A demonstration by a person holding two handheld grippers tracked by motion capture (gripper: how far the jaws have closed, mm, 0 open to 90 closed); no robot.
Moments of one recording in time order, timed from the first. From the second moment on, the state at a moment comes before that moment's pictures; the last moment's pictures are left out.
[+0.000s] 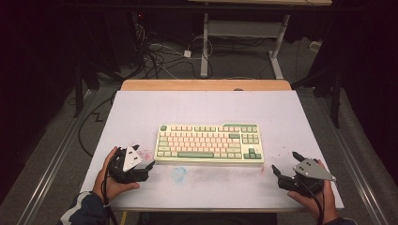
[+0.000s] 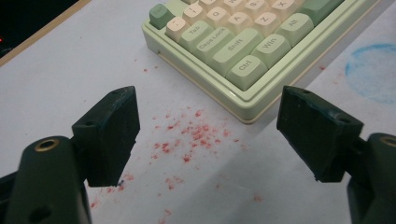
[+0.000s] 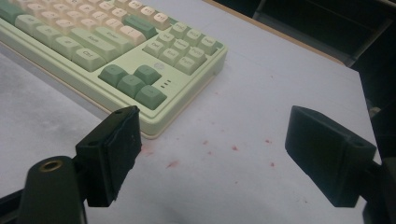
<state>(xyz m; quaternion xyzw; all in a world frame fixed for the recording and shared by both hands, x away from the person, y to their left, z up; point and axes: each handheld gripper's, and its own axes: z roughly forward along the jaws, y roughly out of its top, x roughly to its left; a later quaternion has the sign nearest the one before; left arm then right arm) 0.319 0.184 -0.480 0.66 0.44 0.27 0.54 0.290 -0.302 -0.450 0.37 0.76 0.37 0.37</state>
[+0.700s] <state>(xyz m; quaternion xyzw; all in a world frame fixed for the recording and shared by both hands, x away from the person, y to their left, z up) 0.319 0.184 -0.480 0.66 0.45 0.26 0.54 0.295 -0.295 -0.448 0.36 0.78 0.38 0.34</state>
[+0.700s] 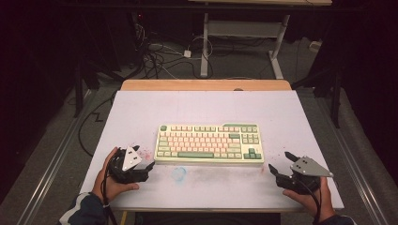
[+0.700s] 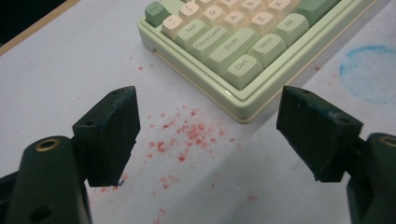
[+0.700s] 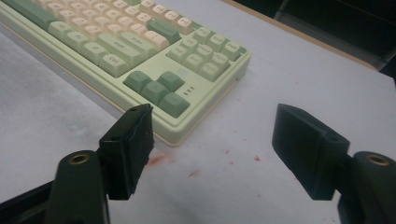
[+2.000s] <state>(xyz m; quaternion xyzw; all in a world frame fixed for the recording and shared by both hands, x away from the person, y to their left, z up) 0.348 0.161 -0.466 0.67 0.46 0.22 0.54 0.377 -0.196 -0.453 0.27 0.86 0.36 0.23</state>
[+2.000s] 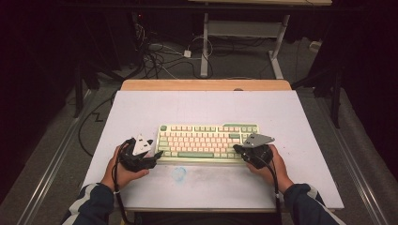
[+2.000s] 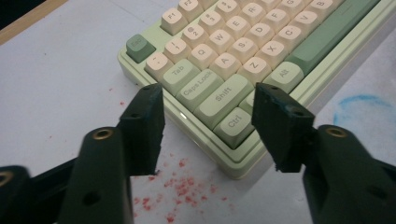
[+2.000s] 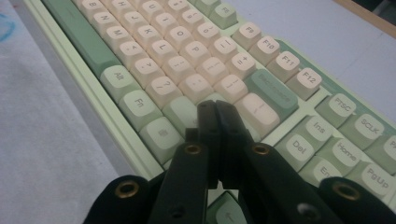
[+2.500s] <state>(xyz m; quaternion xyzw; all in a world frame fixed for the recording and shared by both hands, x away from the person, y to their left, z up) 0.368 0.127 -0.446 0.71 0.42 0.17 0.53 0.377 -0.196 -0.459 0.28 0.86 0.36 0.23</state>
